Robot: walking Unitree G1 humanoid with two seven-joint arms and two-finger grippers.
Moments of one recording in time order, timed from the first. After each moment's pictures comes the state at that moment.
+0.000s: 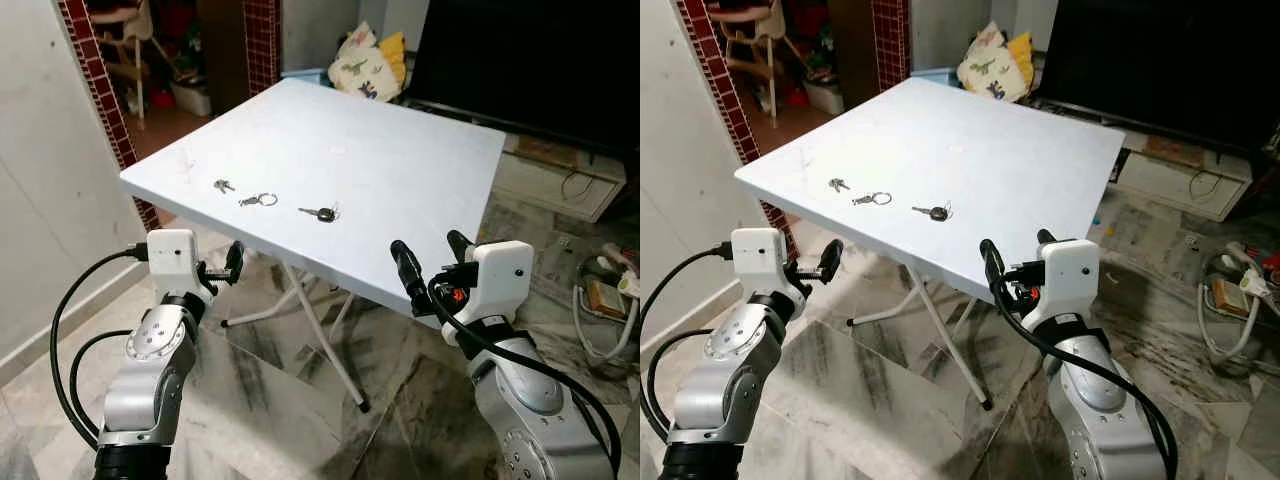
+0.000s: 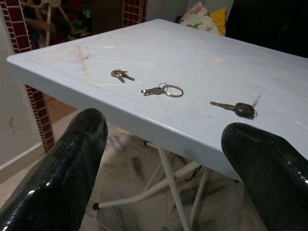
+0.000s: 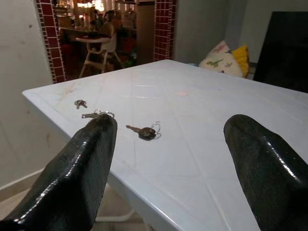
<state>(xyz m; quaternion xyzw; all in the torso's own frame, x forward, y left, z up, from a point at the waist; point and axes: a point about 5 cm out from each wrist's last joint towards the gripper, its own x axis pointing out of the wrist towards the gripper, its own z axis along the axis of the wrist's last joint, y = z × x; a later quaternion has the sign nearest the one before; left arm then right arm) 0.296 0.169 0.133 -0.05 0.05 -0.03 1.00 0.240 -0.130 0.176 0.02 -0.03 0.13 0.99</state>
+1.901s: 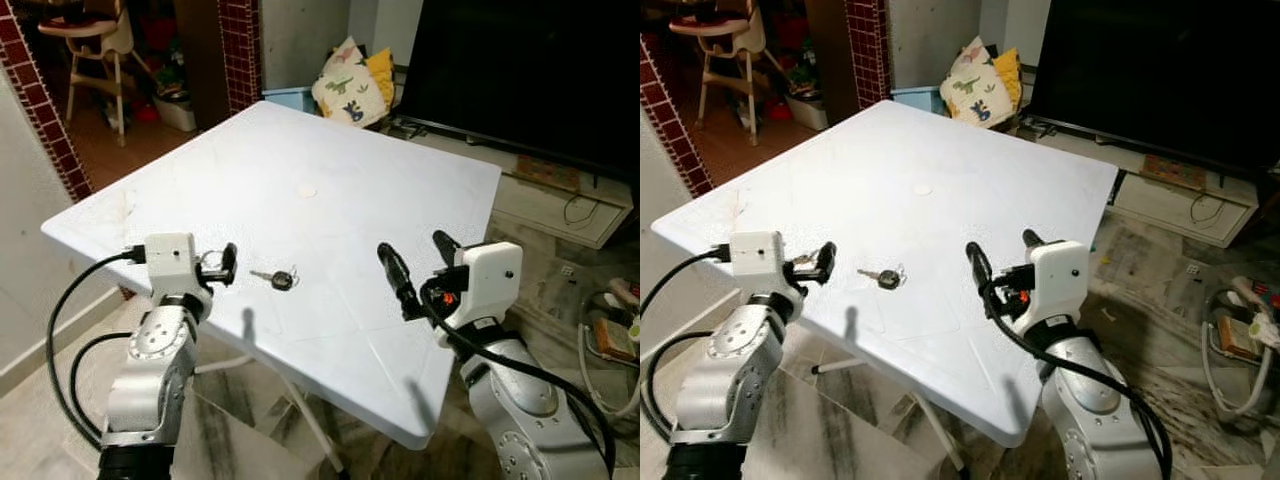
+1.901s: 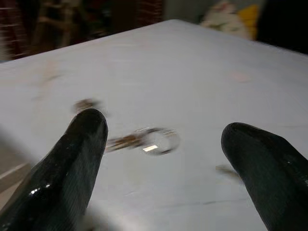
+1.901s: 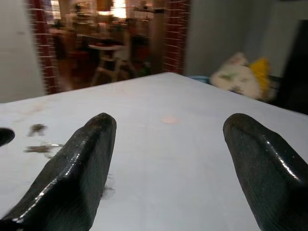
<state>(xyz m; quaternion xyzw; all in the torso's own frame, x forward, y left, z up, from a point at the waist) 0.296 0.169 0.132 -0.03 0.06 0.00 1.00 0.241 -0.125 0.182 0.02 -0.05 0.15 0.99</state>
